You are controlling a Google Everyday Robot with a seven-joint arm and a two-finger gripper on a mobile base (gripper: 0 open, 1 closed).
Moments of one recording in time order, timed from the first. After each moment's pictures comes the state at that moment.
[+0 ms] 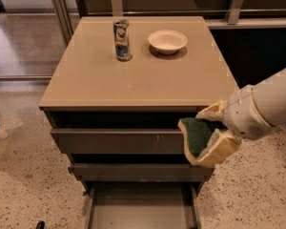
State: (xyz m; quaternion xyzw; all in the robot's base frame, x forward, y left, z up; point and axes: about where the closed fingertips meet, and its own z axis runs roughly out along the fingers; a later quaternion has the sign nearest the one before) arm 0.424 -0.146 0.837 -0.60 0.74 0.14 0.26
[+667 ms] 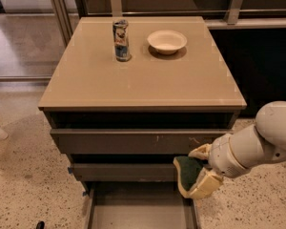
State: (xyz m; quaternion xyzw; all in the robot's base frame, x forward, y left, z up) arm 0.402 -0.144 0.696 -0.59 0.76 0.19 0.22
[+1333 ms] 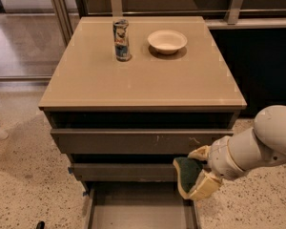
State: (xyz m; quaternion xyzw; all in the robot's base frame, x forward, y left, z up) arm 0.404 -0.143 0.687 -0.59 0.75 0.18 0.22
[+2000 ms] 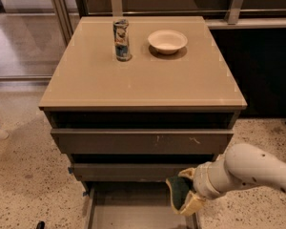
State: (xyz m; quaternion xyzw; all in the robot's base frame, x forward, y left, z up) arm 0.407 -0.137 0.562 -0.62 0.73 0.16 0.22
